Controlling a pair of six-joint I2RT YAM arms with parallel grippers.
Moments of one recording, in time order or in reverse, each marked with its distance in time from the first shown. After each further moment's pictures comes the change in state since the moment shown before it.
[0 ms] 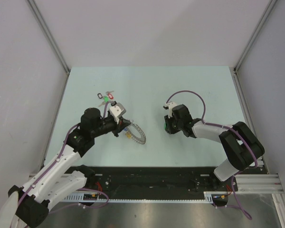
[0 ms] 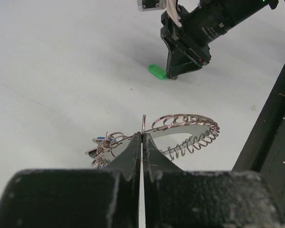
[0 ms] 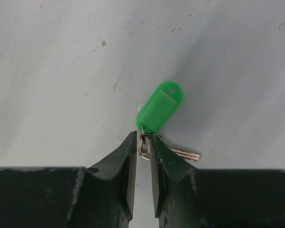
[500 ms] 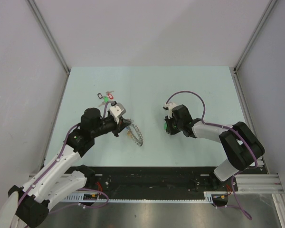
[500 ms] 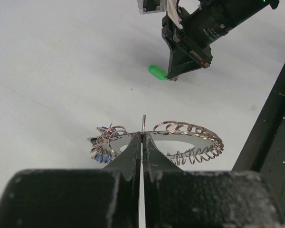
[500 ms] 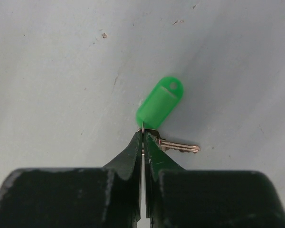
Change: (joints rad) left arm 0.000 0.000 0.000 -0.001 0.001 0.000; right arm 0.002 0.000 0.000 -0.020 -0.006 -0.003
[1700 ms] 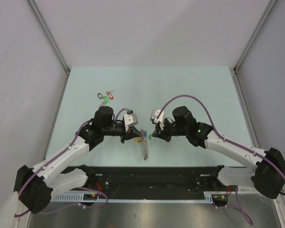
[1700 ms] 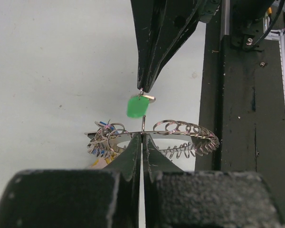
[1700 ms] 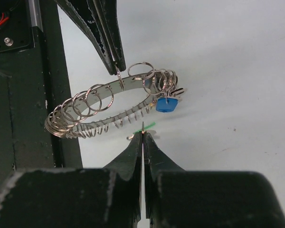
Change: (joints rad) left arm -0.069 0.188 -0.002 0.027 0.330 0.183; right arm 0.212 -0.388 0.064 -0.159 -0.365 -0.412
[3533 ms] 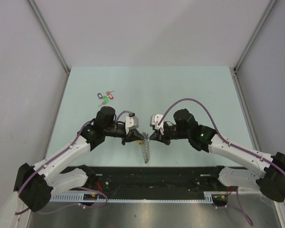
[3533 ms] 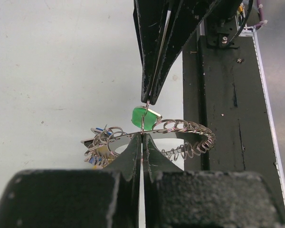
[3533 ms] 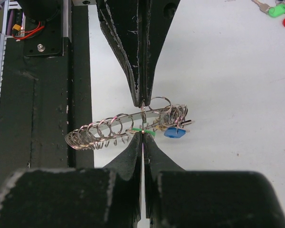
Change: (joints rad) left arm -0.025 0.020 0.000 0.008 0.098 0.037; right arm 0.078 -0.073 -0.001 0.009 -0.029 -0.042
